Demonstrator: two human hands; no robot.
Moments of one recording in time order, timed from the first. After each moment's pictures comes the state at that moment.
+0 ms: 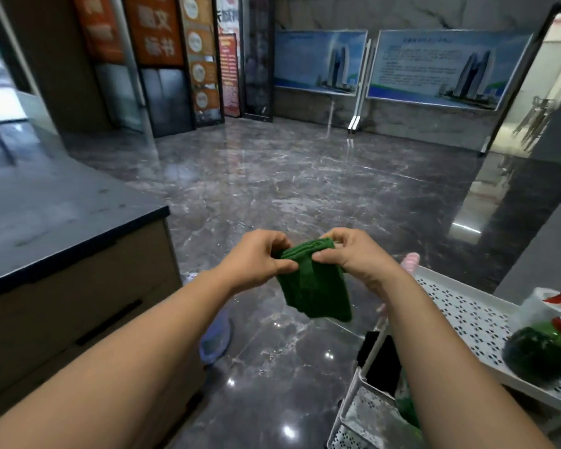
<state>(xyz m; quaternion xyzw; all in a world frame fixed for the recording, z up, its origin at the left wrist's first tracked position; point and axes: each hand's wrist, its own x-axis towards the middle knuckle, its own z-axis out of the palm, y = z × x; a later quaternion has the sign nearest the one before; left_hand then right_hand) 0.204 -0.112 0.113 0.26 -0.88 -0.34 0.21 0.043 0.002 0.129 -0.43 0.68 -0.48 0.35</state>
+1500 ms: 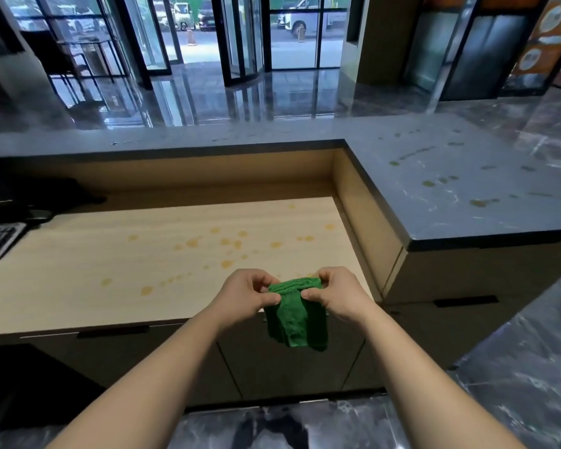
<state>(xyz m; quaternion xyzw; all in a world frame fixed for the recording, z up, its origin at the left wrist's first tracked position) 0.839 -0.107 0.008 0.68 -0.50 -0.41 0.34 0.653 -0.182 -0.004 -0.71 0.53 -0.16 0.44</state>
